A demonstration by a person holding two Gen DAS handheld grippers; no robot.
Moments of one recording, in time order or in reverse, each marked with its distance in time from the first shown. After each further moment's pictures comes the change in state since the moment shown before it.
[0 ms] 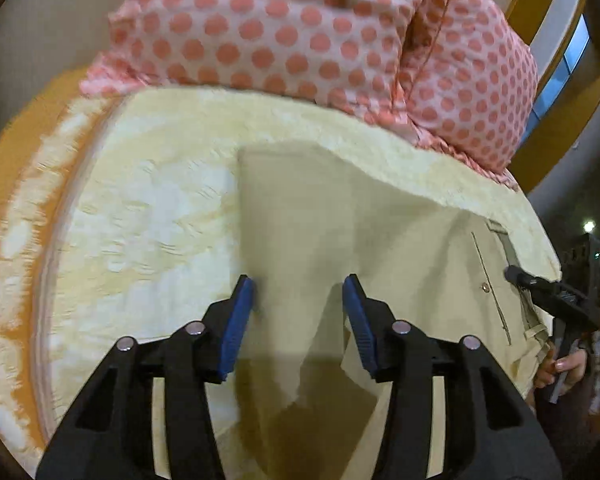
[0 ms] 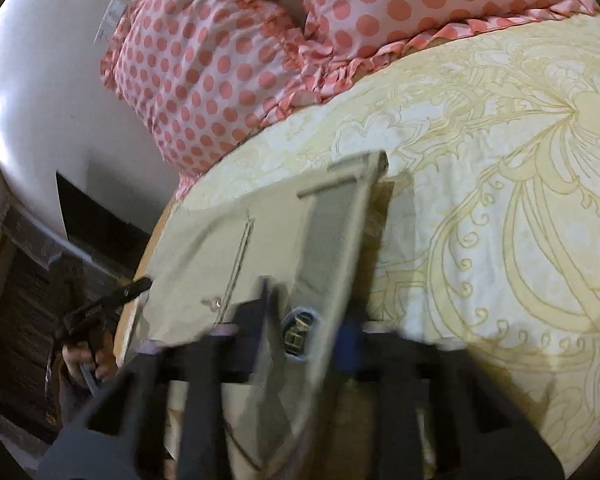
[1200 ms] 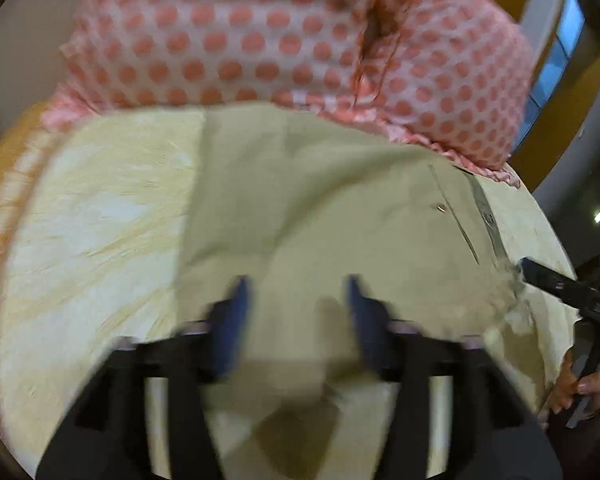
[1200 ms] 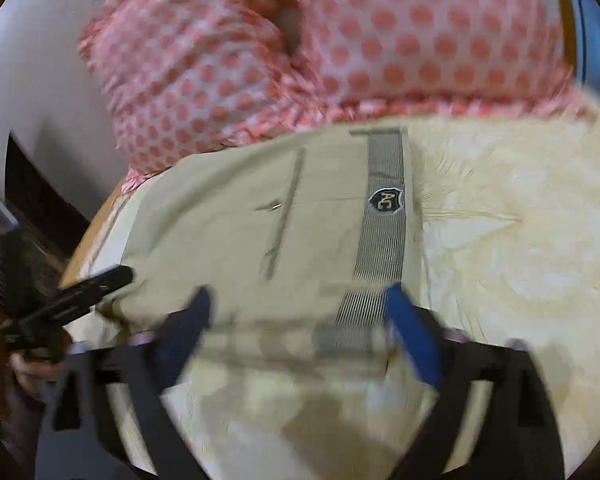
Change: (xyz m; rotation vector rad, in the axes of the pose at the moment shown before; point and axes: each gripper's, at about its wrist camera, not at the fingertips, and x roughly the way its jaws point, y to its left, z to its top) left arm 0.020 -0.094 -0.010 0.089 -0.125 0.114; right arm -0.035 0.053 0.010 -0.206 -0.091 -0.339
